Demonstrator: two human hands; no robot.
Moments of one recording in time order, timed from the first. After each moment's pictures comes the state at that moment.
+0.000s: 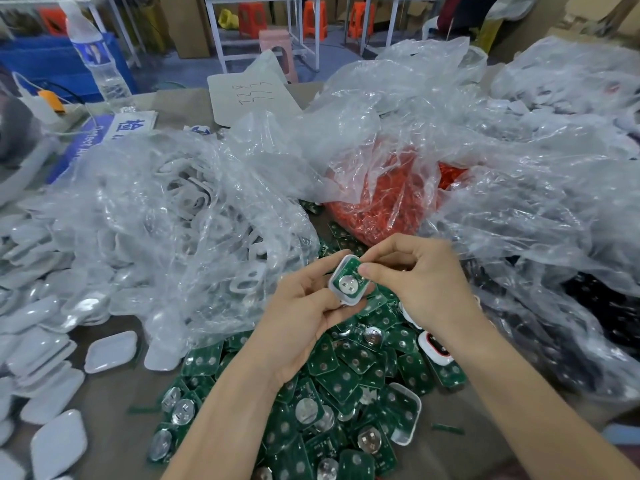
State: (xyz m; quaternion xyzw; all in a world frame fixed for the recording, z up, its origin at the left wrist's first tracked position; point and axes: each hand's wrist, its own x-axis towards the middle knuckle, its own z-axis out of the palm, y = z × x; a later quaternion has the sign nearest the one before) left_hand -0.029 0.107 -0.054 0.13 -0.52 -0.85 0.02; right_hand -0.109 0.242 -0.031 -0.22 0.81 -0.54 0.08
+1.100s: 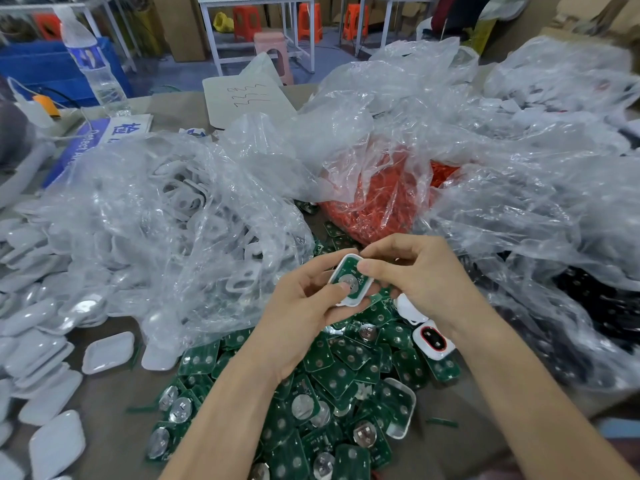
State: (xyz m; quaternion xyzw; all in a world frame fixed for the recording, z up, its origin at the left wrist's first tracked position) left_hand -0.030 0.110 -0.058 0.07 -0.54 -0.84 0.03; right_hand -0.117 0.250 -0.030 -0.19 0.78 -0.58 0.14
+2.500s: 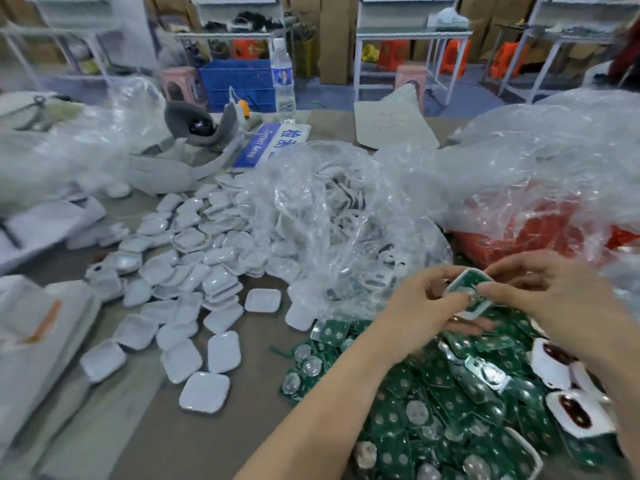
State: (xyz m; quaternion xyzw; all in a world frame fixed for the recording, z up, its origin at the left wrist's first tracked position) left_hand -0.028 0.096 -0.058 0.07 -0.60 -0.79 0.10; right_hand -0.105 0.223 0.012 -0.28 0.87 -0.40 0.08
